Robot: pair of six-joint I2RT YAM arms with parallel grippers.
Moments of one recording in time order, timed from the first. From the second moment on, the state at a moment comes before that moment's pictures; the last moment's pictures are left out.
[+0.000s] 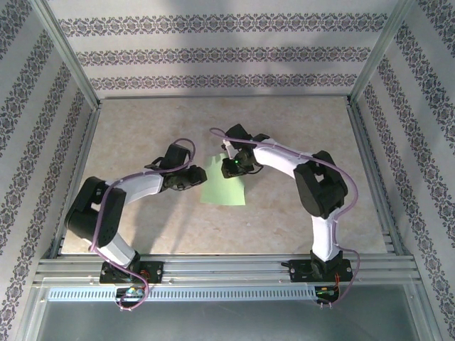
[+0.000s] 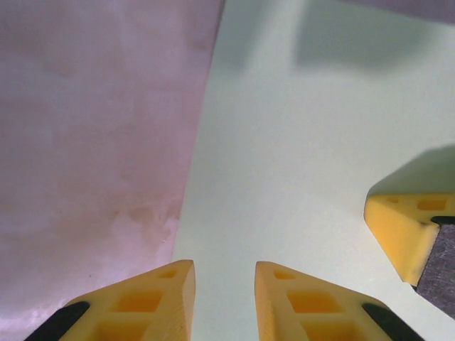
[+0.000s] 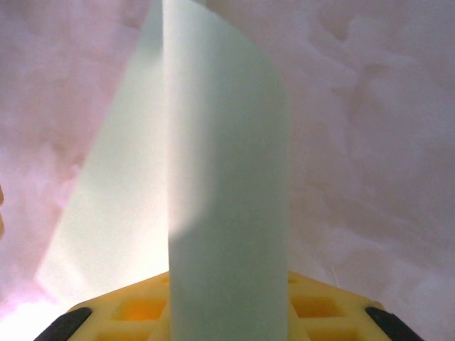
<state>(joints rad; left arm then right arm) -0.39 1.59 0.82 -0.14 0.31 -0.73 0.58 1.97 1.42 -0.66 -0.26 0.29</state>
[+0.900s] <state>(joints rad) -0.30 1.16 0.65 0.52 0.84 -0.61 0.22 1.20 1.16 -0.49 -1.11 0.29</state>
